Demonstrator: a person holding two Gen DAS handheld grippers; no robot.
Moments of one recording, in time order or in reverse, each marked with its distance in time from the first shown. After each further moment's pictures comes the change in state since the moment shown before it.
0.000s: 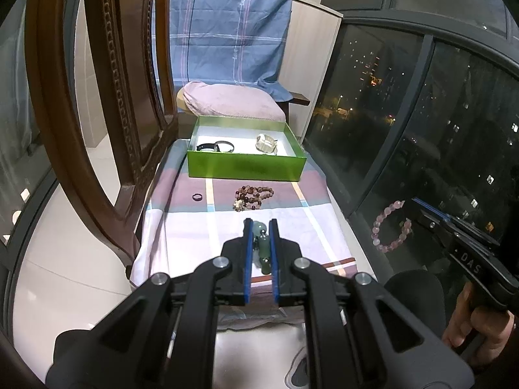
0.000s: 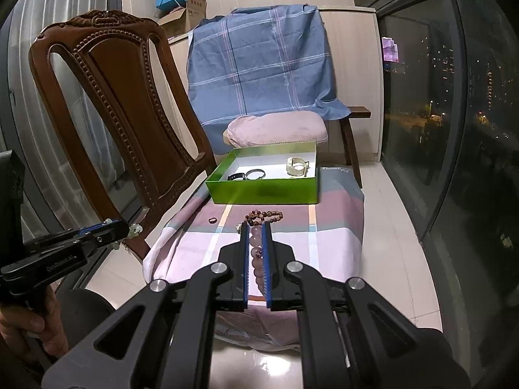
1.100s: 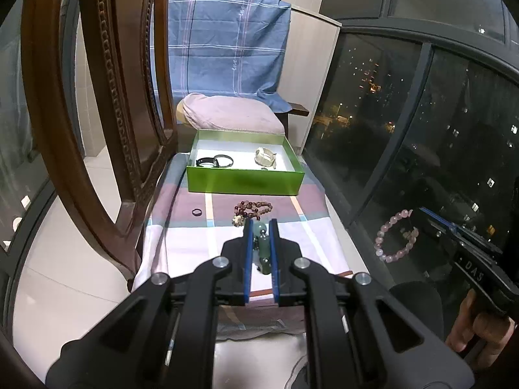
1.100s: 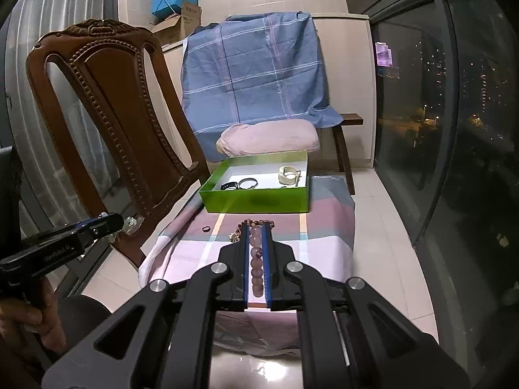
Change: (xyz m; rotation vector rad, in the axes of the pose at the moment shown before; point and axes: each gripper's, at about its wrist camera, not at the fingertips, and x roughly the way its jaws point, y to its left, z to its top) left arm -0.005 -0.004 0.013 0.007 -0.047 0.004; right arm -0.017 -0.007 0.009 0.004 -0.033 -0.023
